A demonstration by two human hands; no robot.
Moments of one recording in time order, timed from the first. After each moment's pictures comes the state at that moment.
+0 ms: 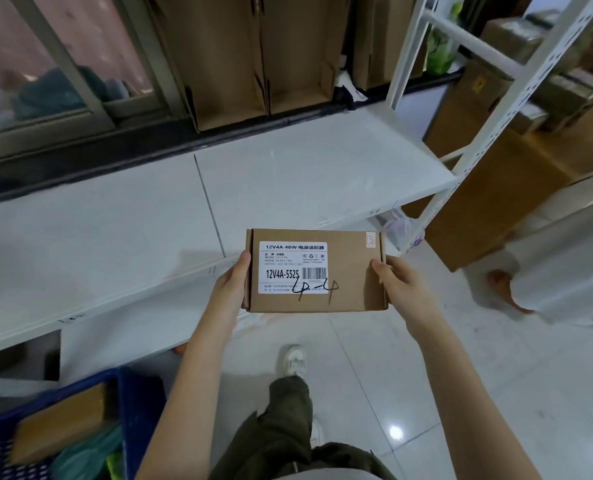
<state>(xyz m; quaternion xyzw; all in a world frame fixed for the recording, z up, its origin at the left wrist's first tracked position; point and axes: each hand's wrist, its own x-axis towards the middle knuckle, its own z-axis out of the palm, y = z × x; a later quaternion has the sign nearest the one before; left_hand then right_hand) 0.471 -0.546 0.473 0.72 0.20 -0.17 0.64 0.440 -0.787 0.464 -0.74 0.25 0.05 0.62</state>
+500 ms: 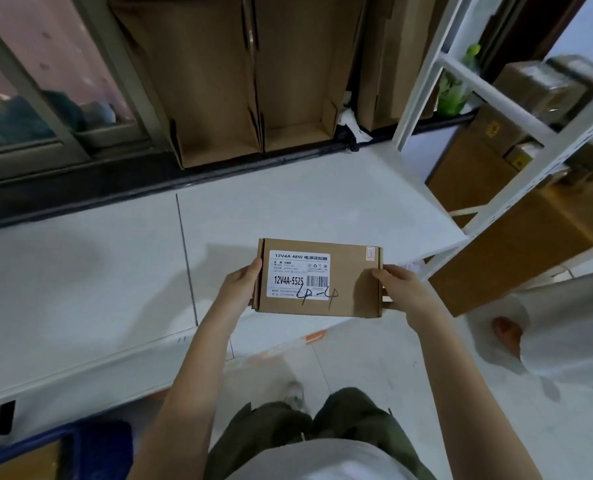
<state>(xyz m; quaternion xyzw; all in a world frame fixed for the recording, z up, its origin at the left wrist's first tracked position) 0.640 -0.595 0.444 0.75 0.18 -0.18 0.61 0.619 -0.849 0.452 -0.74 0.32 0.14 0.58</state>
